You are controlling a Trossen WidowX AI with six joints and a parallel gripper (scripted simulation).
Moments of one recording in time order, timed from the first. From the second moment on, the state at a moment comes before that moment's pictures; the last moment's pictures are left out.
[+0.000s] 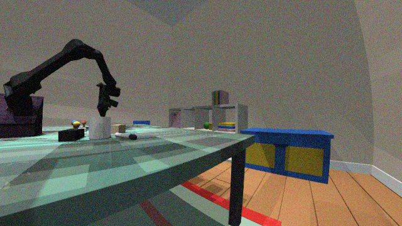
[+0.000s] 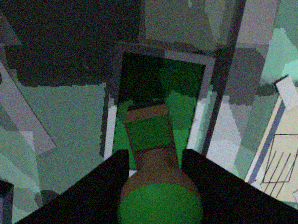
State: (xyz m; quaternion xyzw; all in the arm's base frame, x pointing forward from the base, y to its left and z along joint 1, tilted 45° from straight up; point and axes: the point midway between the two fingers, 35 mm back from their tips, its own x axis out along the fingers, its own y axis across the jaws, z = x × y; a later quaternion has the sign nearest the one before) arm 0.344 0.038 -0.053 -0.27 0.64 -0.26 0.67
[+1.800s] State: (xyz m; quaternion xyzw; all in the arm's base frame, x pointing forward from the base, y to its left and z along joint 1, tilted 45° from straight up) arm 0.343 0.016 -0.074 -0.27 0.64 -0.27 0.67
